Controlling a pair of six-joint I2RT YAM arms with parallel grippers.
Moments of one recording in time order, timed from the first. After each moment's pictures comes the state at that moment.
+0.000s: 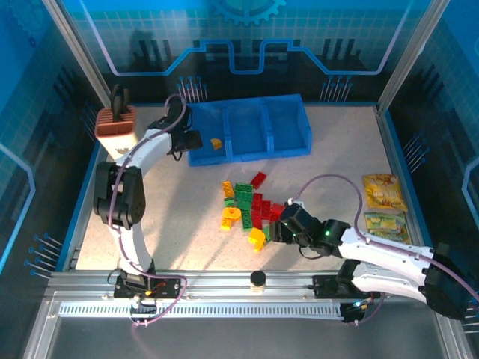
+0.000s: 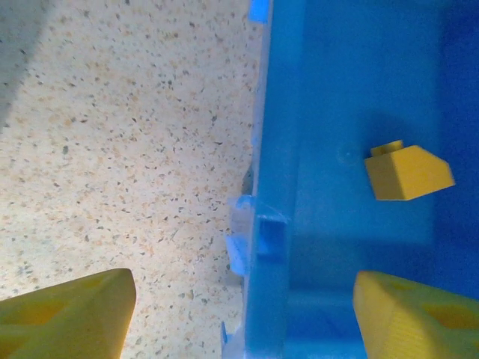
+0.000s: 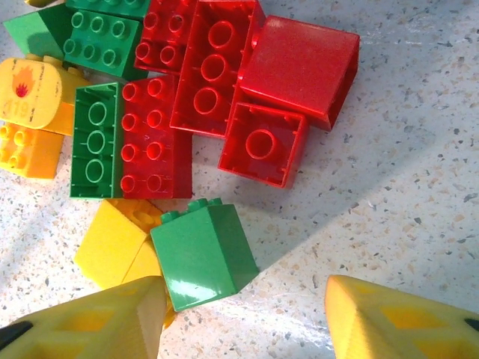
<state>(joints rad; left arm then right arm) -0.15 1.87 1.49 -0.63 -0.13 -0.44 0.94 1.01 0.49 -0.46 0.17 0.86</state>
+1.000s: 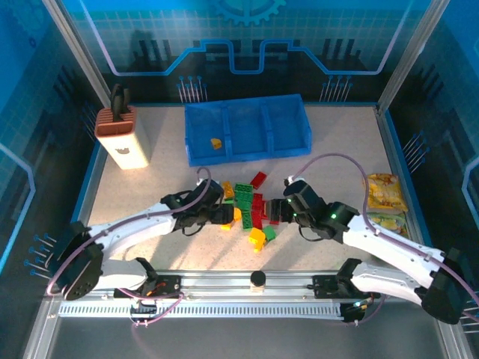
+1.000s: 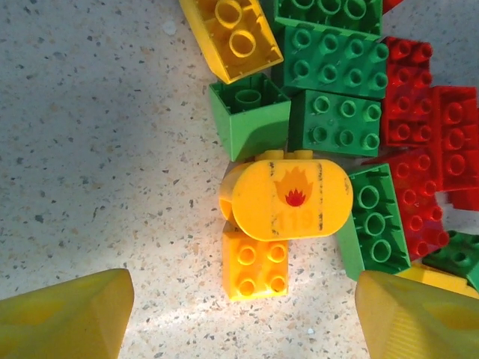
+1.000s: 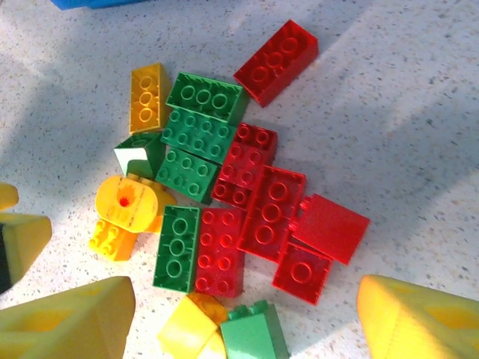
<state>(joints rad) -0.74 1.31 0.75 -0.50 -0.07 -0.71 0.82 1.00 0.71 -0.56 0.18 0.69</state>
